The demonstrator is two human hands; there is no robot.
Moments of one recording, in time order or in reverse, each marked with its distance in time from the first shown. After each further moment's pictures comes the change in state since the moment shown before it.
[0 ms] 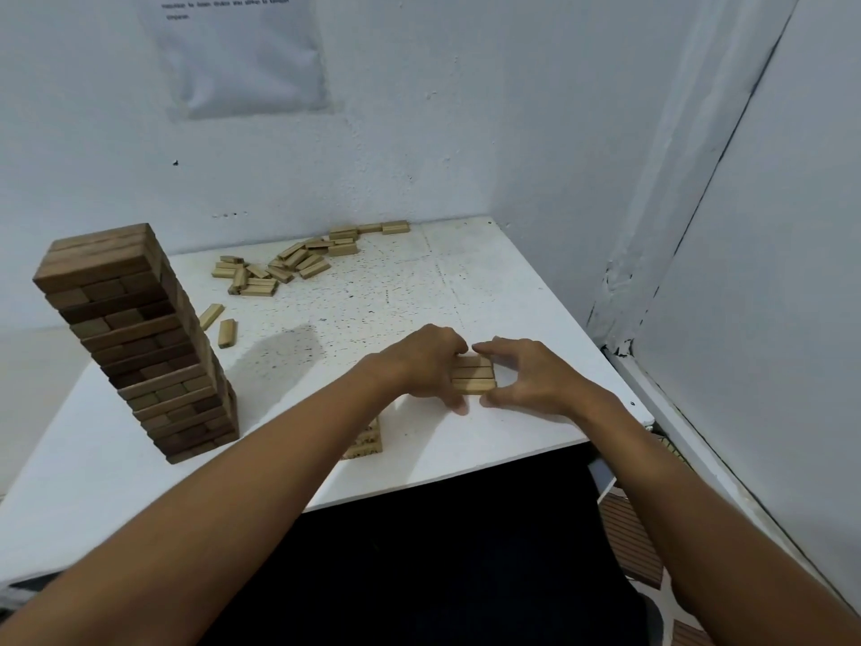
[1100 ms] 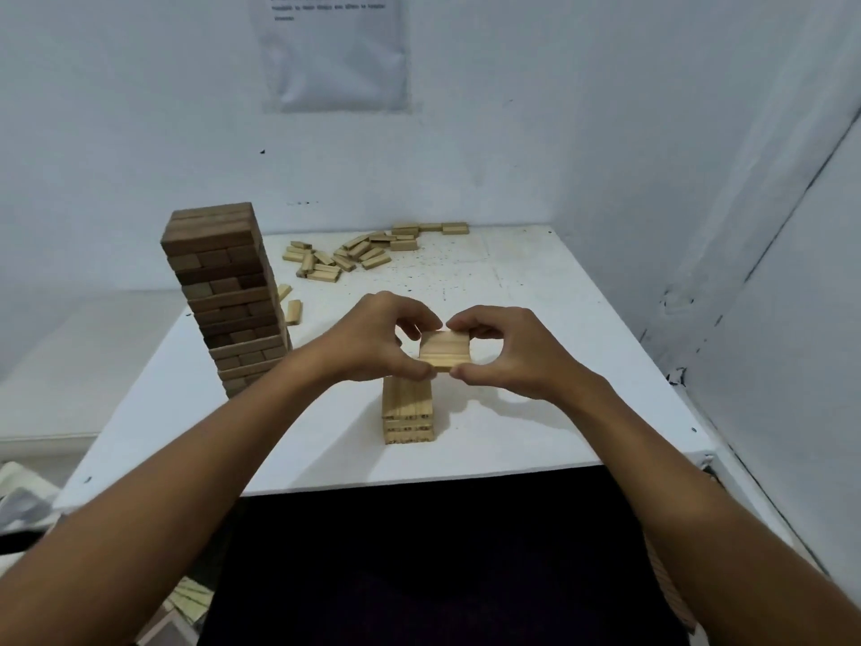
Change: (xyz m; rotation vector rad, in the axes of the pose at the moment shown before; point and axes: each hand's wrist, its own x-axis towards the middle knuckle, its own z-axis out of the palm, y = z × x) left_hand -0.092 -0.069 -0.037 -0.381 0.345 0.009; right_hand 0.015 -0.095 0.020 0.116 0.061 -0.364
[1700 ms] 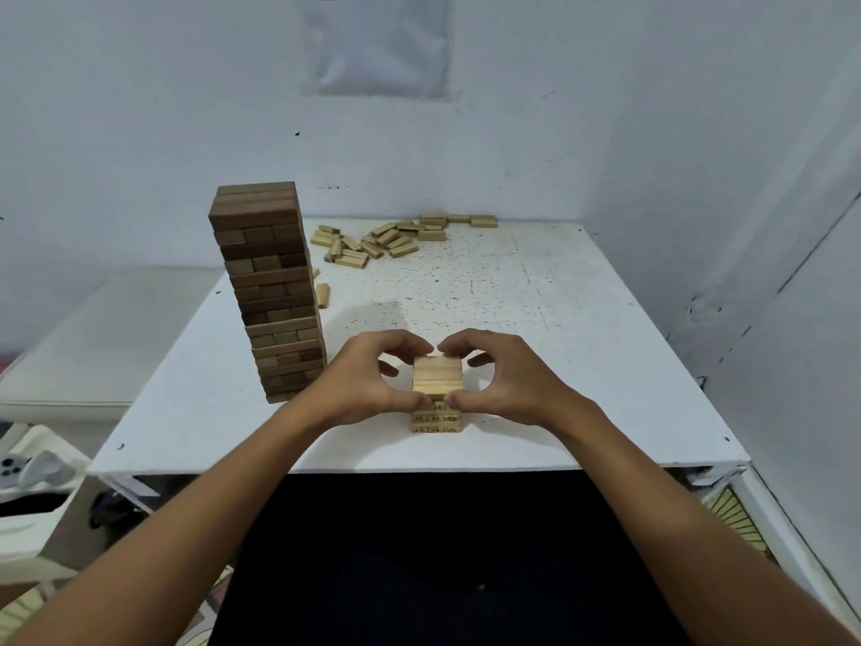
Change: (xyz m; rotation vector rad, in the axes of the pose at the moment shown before) left_hand -0.053 -0.044 0.022 -0.271 0.089 -0.102; right_hand -0.002 -0.004 0.045 0.036 -0.133 0.049
